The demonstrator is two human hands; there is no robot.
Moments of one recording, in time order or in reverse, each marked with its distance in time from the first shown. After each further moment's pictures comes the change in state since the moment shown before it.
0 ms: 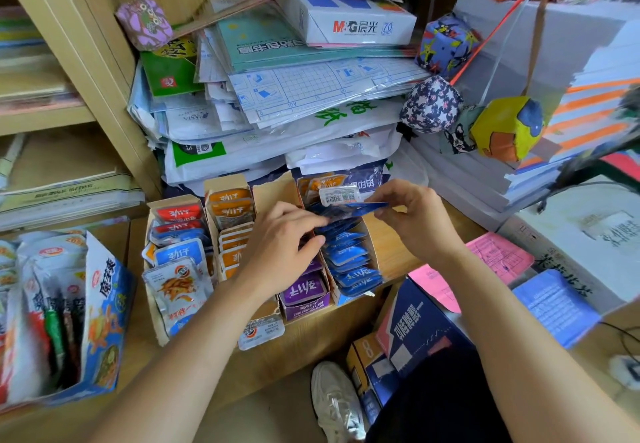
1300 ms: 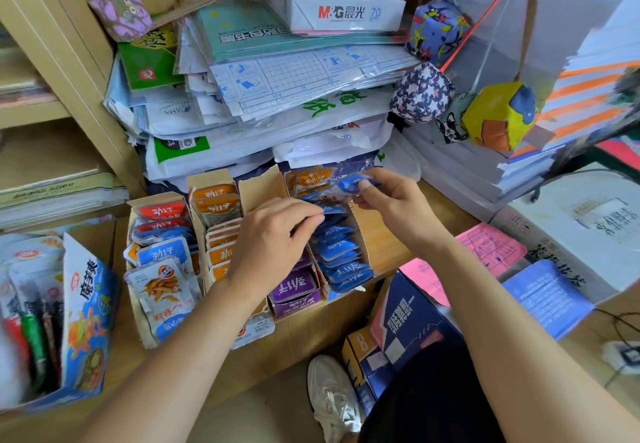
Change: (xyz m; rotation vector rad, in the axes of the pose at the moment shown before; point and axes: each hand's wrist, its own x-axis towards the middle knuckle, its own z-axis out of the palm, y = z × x) left_hand 0.004 0.013 0.001 -0.096 0.265 0.160; right_hand 0.010 0.000 0.008 0.341 -0.064 0.090
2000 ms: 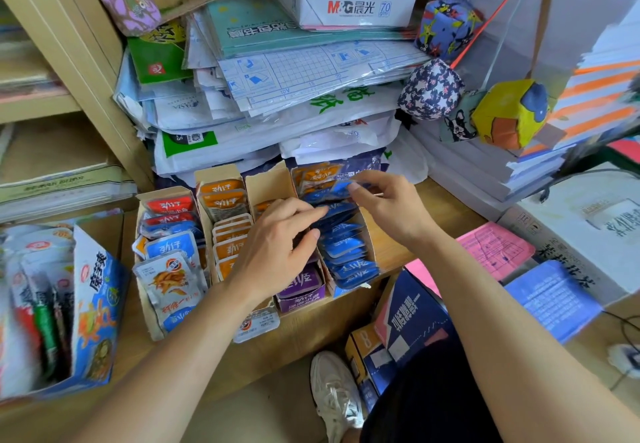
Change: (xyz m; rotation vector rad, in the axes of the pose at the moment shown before) left_hand -0.015 -0.007 -0.003 -0.054 -0.204 -0.117; right_hand 0.003 -0.006 0.013 -0.245 -0.049 0.004
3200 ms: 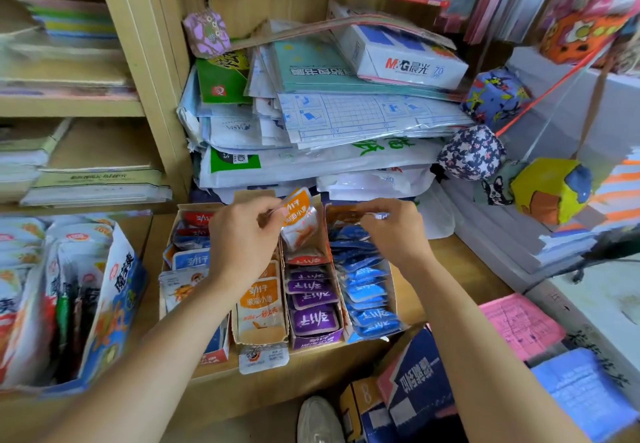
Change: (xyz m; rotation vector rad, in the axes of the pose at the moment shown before) left_hand 0.014 -0.037 -0.050 0.090 0.511 -0.275; right_hand 0.047 -0.020 0.030 -0.037 0.125 0.135
